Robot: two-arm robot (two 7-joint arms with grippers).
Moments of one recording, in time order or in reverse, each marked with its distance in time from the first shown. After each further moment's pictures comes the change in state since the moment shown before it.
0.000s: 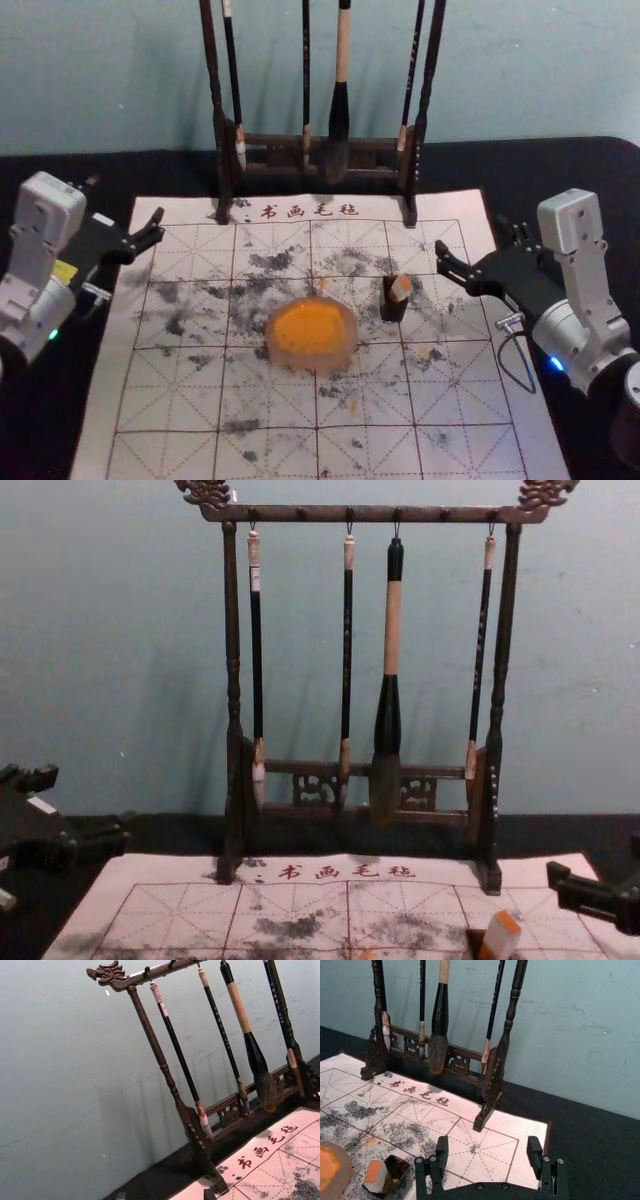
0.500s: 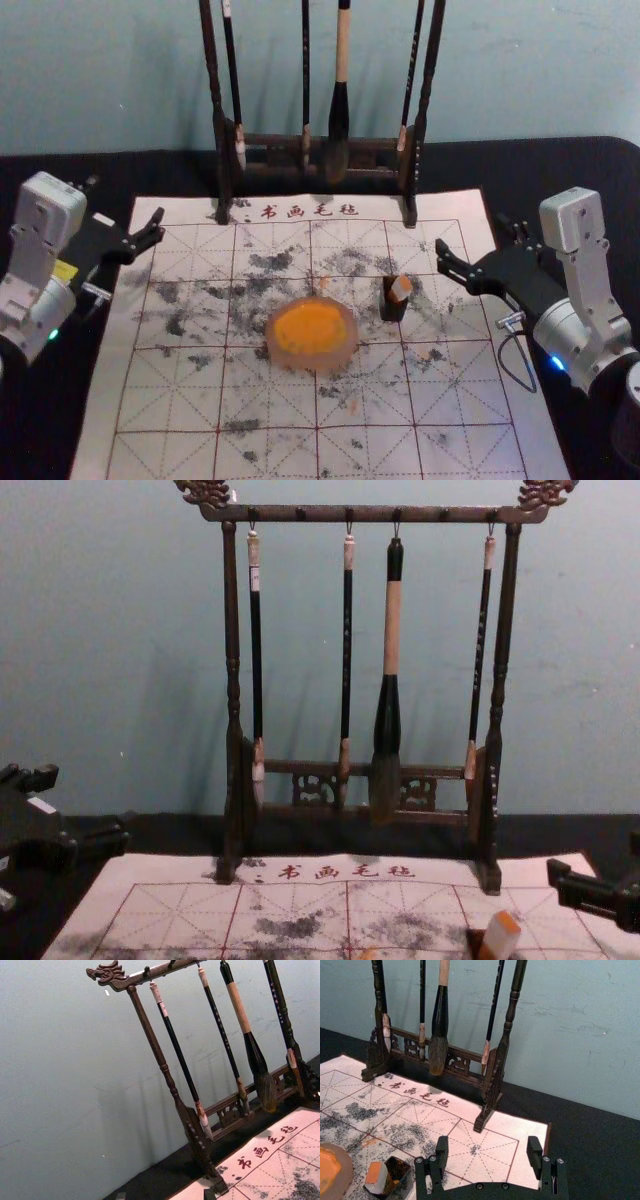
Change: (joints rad) left arm 0.000 0.000 0.000 0.000 0.000 0.000 0.000; right arm -0.001 0.002 0.001 -0.005 0.007 0.001 0.002
